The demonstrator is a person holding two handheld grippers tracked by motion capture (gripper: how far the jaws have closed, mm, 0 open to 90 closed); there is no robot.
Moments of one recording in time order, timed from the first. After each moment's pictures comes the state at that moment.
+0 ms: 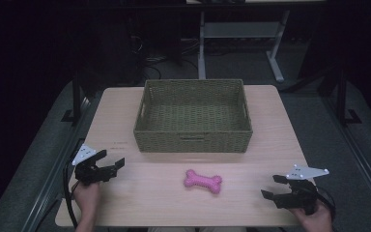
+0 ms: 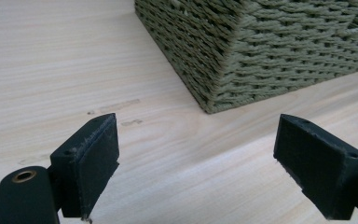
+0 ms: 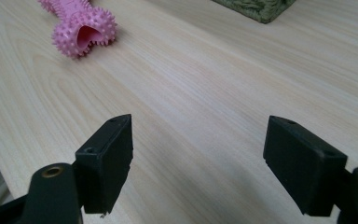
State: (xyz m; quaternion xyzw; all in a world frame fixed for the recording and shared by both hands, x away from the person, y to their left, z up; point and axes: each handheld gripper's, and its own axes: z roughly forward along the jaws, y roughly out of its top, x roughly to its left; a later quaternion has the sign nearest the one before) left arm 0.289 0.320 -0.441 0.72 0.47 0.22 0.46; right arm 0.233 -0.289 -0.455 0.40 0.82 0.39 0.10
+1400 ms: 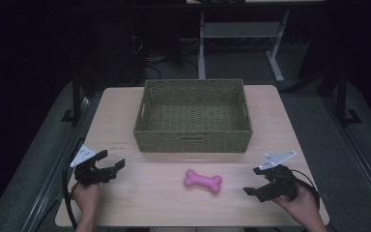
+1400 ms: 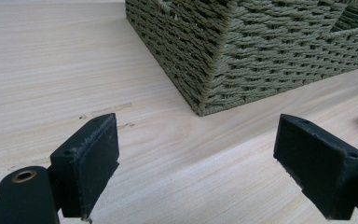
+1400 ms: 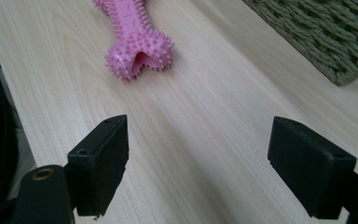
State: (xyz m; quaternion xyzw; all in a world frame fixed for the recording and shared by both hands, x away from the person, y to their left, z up) left arm 0.286 0.321 -0.443 0.72 0.45 0.21 0.47; right arm 0.263 -0.228 -0.419 0.30 0.89 0.33 0.06
